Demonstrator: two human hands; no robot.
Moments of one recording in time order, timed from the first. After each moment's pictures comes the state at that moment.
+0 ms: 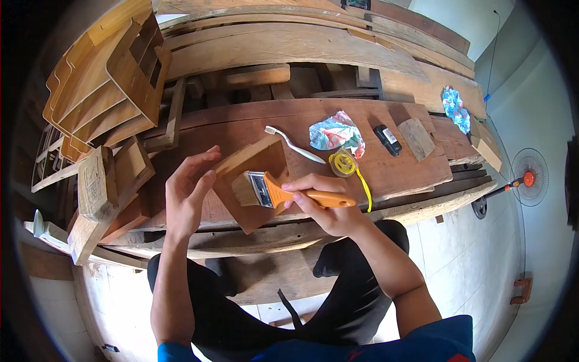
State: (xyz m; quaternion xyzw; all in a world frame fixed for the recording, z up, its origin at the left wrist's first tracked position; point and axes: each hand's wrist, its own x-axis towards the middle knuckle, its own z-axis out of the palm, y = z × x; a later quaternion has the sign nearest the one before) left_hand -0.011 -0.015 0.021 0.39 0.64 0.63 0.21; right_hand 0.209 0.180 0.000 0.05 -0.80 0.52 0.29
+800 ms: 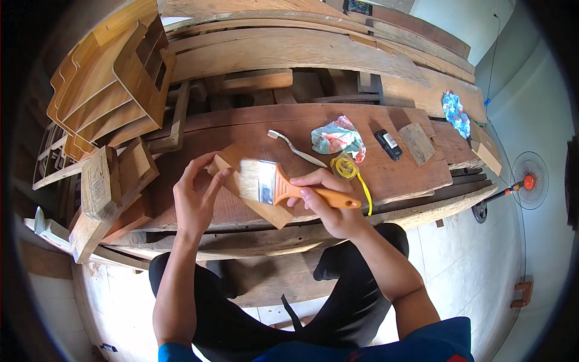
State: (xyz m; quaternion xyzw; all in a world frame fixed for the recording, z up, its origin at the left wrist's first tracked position) left_hand -0.011 -0.006 -0.005 0.36 0.71 0.60 0.09; right_hand 0.211 0.173 0.010 -0.03 -0.76 0.57 0.30
